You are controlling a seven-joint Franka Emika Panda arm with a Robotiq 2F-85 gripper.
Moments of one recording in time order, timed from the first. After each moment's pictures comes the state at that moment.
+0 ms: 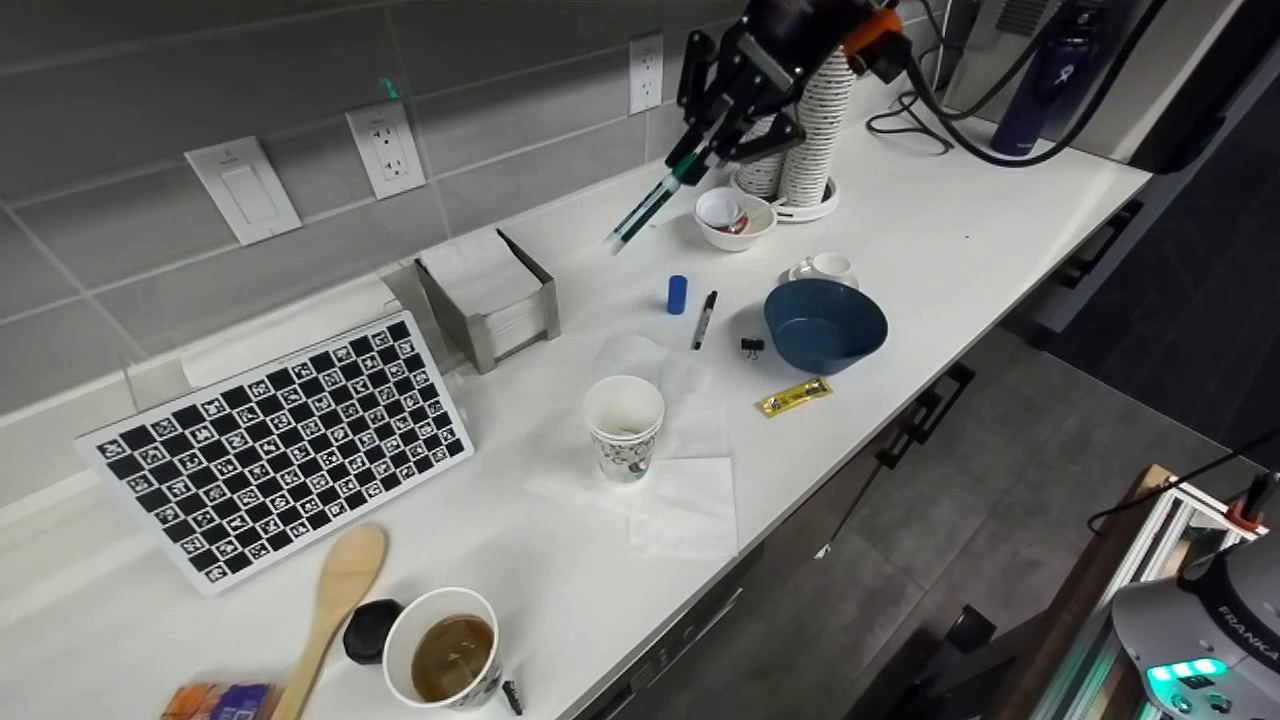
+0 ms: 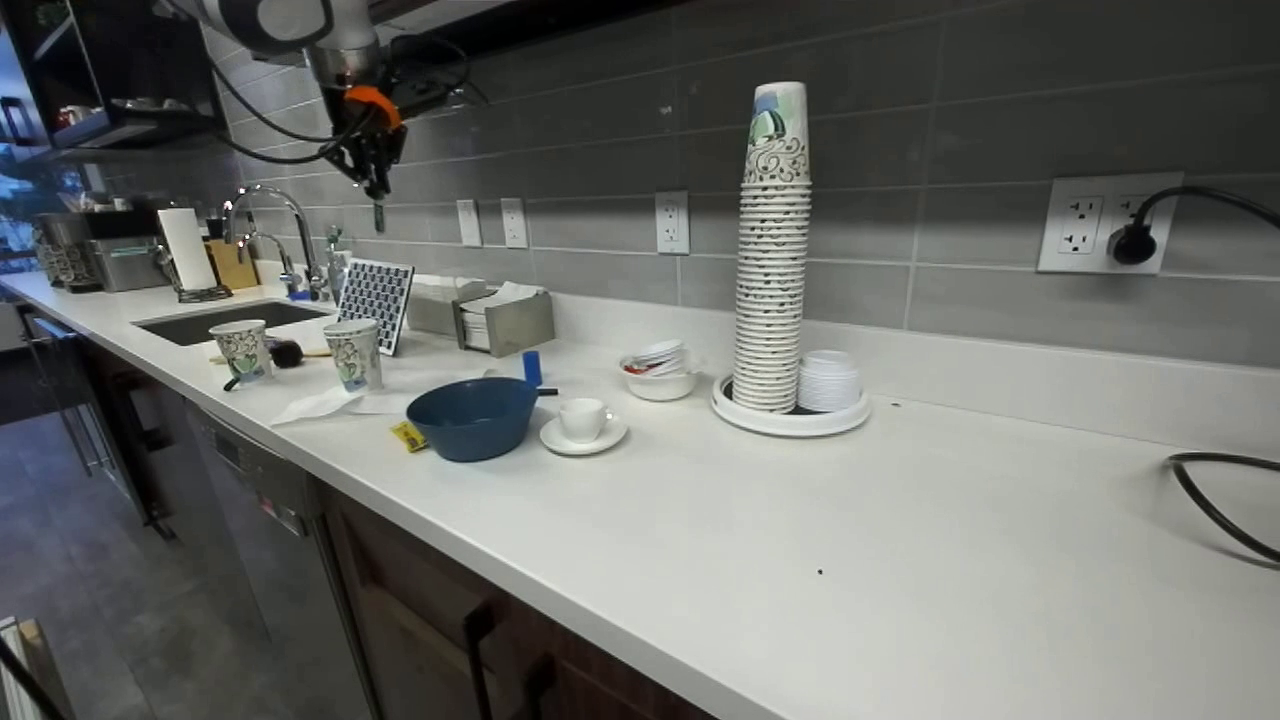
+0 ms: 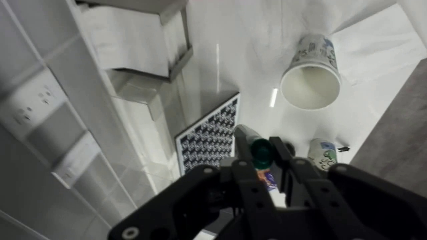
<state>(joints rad) 0.12 -0.09 0.18 -1.96 0.50 2.31 -1.58</state>
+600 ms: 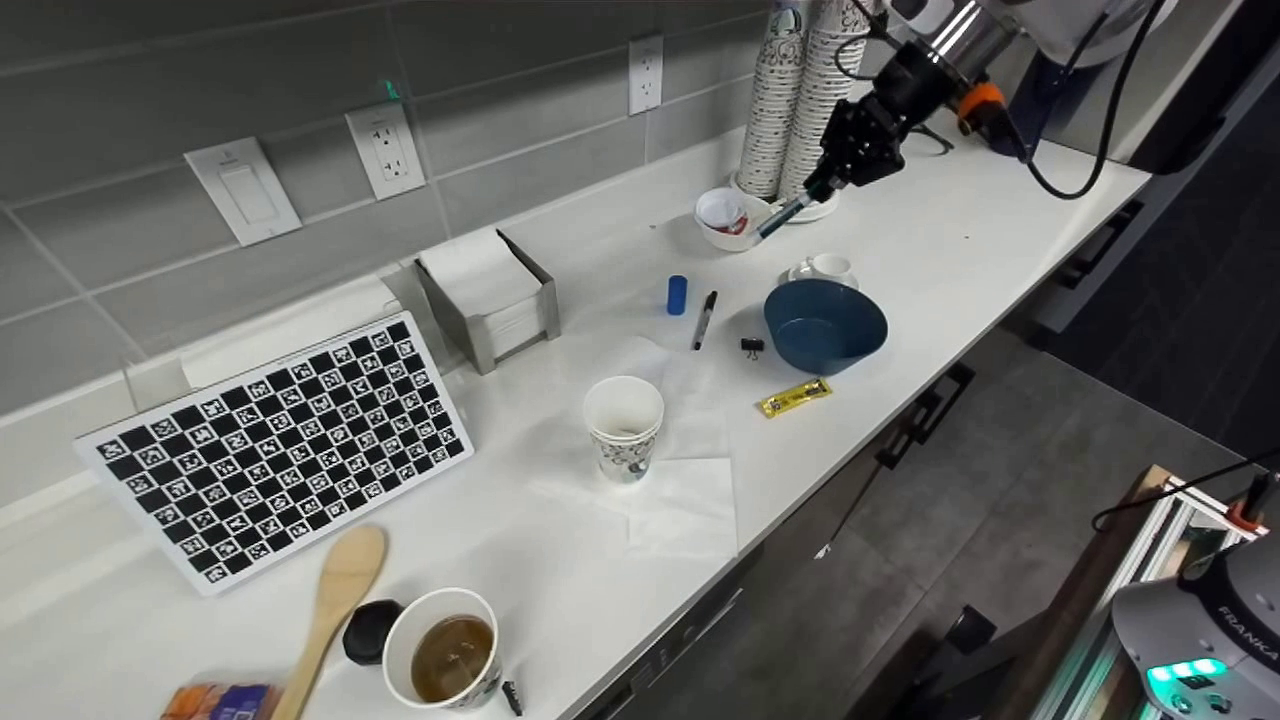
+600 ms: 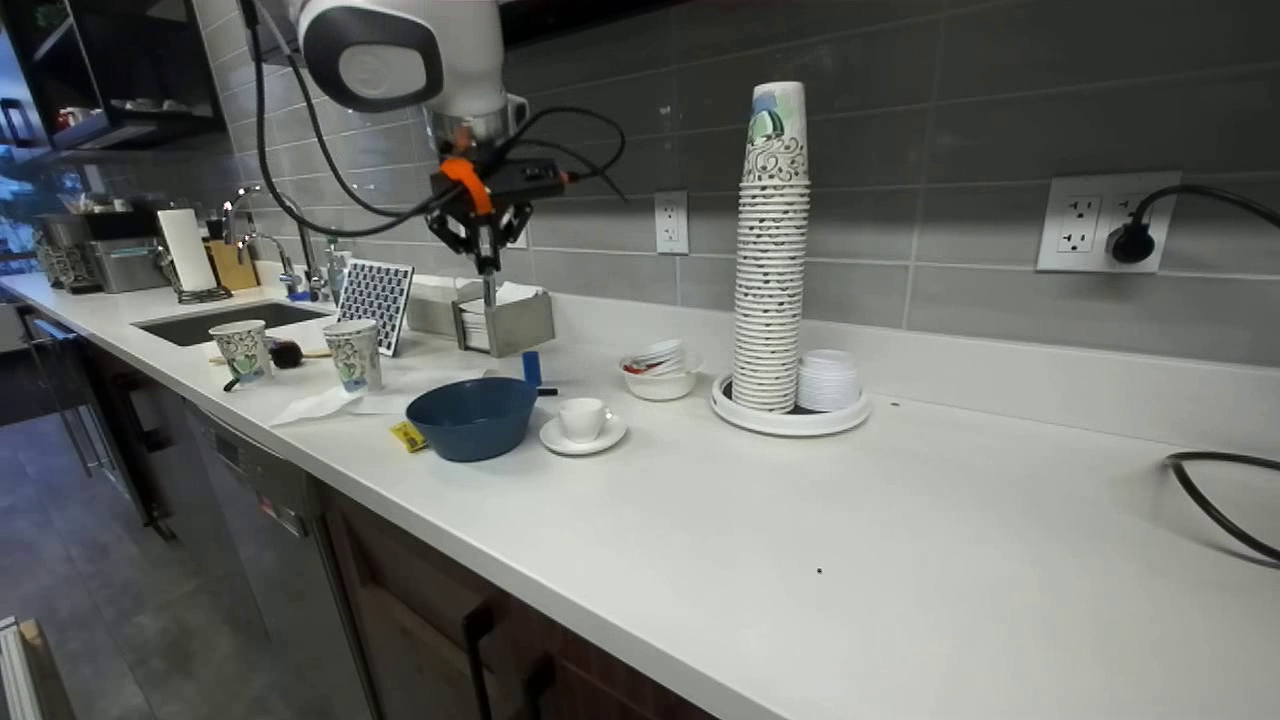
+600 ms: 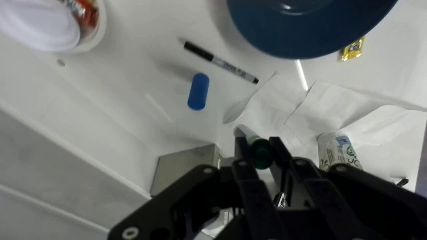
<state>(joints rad) -0.02 -0.09 -0.09 -2.17 0.61 2.29 -1.57</state>
